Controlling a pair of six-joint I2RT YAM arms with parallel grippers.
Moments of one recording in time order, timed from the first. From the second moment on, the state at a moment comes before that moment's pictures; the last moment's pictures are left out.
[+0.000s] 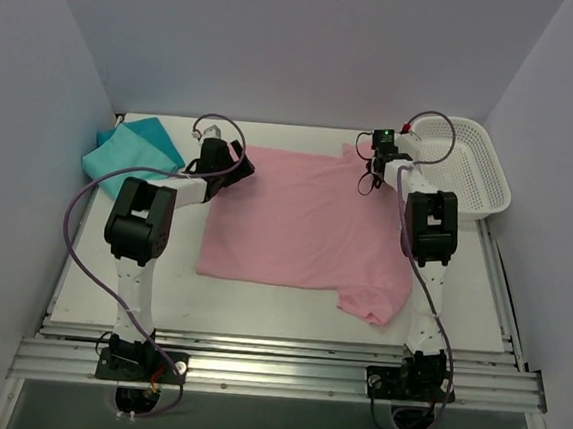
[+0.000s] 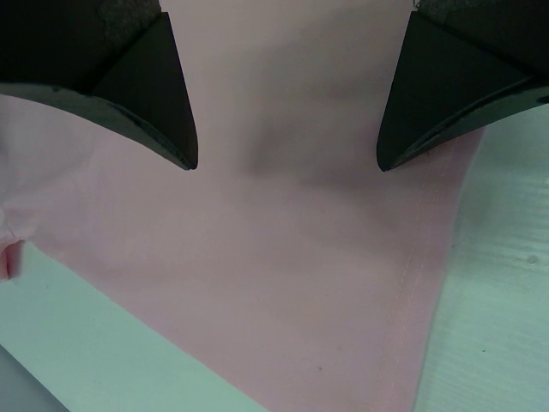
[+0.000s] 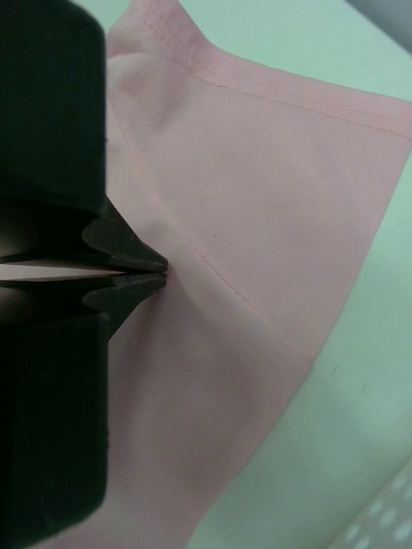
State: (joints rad) left arm -0.27 2.14 1.37 0.21 -0.03 -0.72; right arm 0.14 2.40 1.86 -0.29 0.42 0.73
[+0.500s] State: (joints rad) left arm -0.23 2.13 1.37 0.16 -0.13 -0.74; right arm 0.14 2.52 2.04 -0.23 0.32 0.74
